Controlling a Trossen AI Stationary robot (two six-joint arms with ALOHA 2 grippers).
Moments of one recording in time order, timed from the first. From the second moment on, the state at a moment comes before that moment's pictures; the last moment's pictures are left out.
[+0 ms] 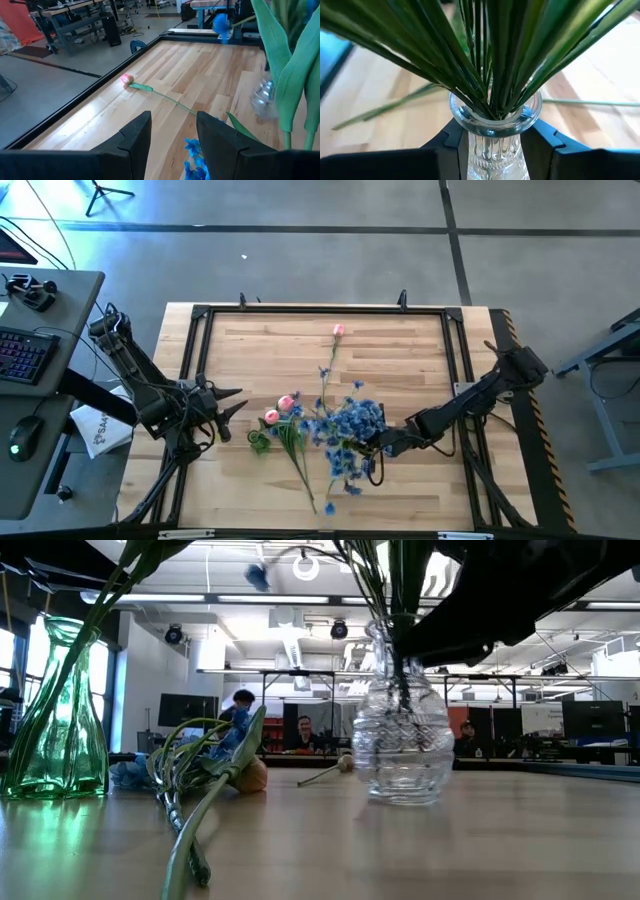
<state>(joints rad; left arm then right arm) -0.93 0.99 0.68 -0.89 -1.29 -1.06 0.49 1.59 0.73 0.28 0.51 0.34</state>
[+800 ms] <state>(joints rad) -0.93 0.99 0.68 -0.89 -1.30 -1.06 0.17 1.14 0.28 0.34 0.77 0.39</state>
